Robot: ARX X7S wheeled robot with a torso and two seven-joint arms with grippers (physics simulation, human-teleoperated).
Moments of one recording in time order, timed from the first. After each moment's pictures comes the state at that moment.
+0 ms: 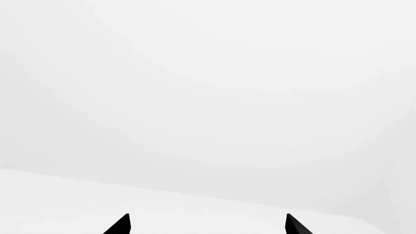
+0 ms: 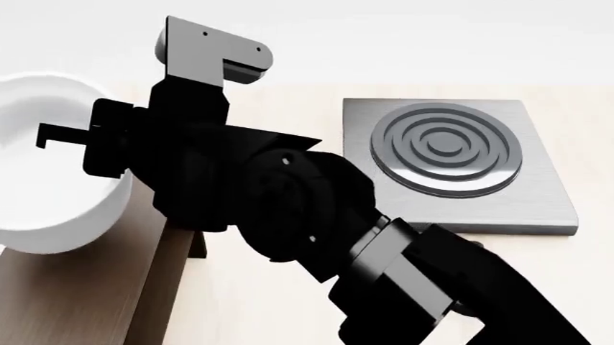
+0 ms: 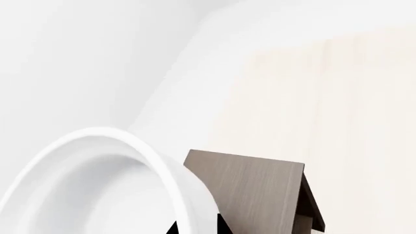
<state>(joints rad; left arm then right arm) 0.48 -0.27 -0.29 0.52 -0.33 0.29 -1.16 1.45 0.03 -1.11 0.57 1.89 0.45 0.61</state>
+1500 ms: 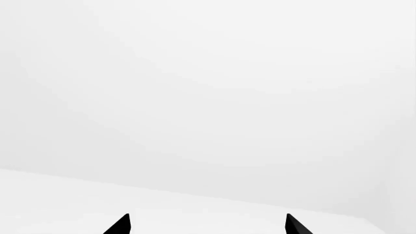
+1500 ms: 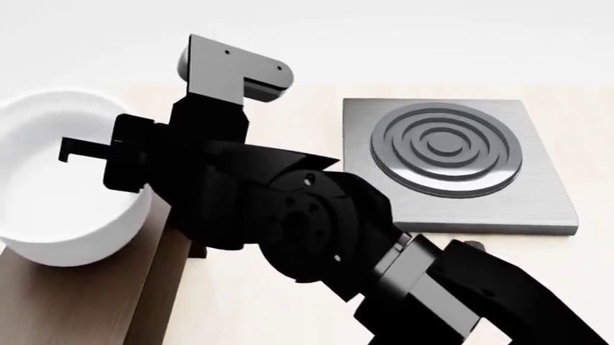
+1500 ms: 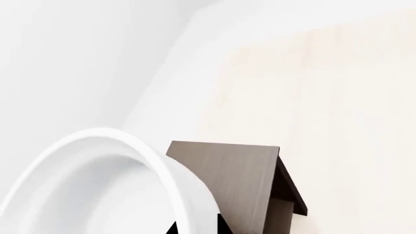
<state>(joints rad) 0.48 -0.27 -0.28 0.52 -0.33 0.28 -1.17 1.42 0.10 -1.15 0.46 1.95 0.40 0.67</state>
